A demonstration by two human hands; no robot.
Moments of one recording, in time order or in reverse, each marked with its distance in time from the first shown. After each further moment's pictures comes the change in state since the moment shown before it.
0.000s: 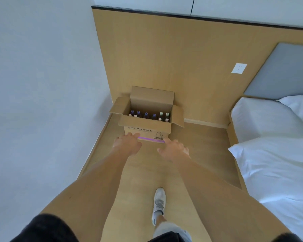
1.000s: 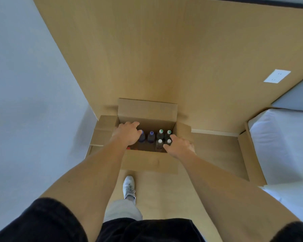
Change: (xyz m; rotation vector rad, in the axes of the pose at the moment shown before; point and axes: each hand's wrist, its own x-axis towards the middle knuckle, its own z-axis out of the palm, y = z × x) left_hand 0.494 -0.029 -0.140 -0.095 -0.080 0.067; right_hand 0.443 -0.057 -0.153 0.036 -0.103 0.170
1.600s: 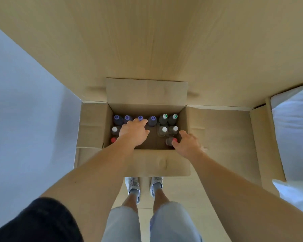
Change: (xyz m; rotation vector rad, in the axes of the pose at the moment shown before) left_hand 0.203 -0.026 0.064 0.086 -0.270 0.115; right_hand 0.190 -0.029 0.033 0.125 -0.164 0.219
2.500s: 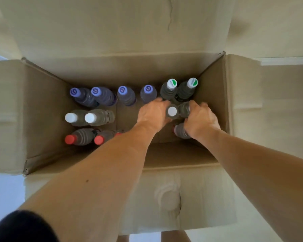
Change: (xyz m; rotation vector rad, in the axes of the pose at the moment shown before) left_hand 0.295 0.028 0.239 -0.063 0.083 0.171; right_hand 0.313 0.039 0.153 -0.096 0.040 -0.014
